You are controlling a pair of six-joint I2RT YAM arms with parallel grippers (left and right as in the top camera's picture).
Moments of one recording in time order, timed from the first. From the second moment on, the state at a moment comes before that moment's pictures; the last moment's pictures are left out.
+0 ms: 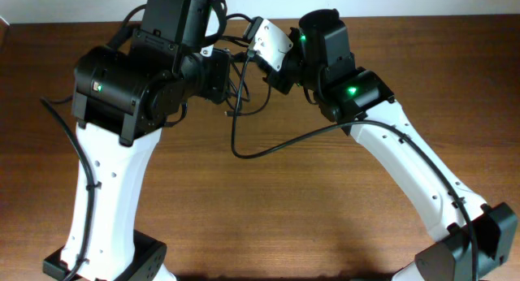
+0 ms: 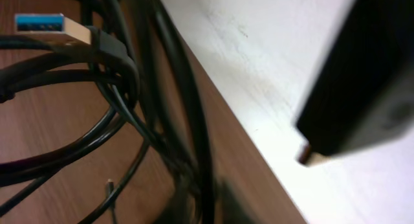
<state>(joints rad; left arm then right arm) -0.44 1.77 2.50 -1.60 -0.16 -0.12 0.50 1.72 1.63 -0.37 -0.26 -0.56</state>
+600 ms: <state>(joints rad) 0.20 1.72 2.50 -1.66 -0.10 -0.14 -0.20 1.58 1.63 -0.66 -0.22 -0.12</state>
